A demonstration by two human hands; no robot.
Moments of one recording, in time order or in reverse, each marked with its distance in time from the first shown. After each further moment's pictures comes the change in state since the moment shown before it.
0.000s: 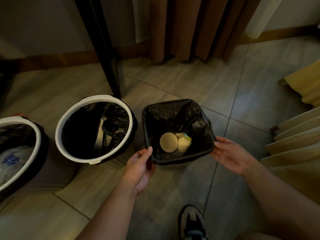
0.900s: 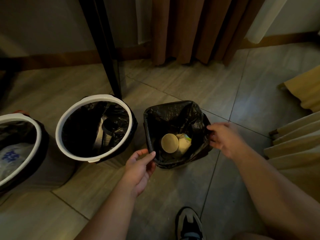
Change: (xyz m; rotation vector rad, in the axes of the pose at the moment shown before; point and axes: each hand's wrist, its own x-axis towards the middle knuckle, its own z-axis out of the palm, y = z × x) left_hand -0.018 0.000 0.010 -0.032 0.061 0.004; right_hand -0.004 -0.038 0.073 -0.357 0.320 -0.173
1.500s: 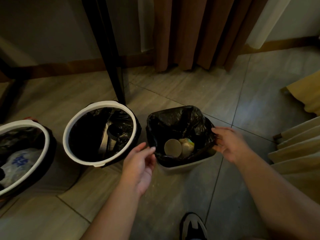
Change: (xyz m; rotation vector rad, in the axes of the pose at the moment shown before) left_hand -0.019 0.031 0.013 -0.193 0.036 0.108; right_hand 0.005 0.005 -0.001 0.153 0.001 0.004
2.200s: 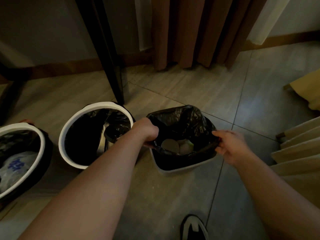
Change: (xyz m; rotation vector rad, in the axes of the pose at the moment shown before) left_hand 0.051 0.065 0.105 1.488 -0.014 0.104; right_hand 0.019 0.011 -0.011 0.004 0.033 0.007
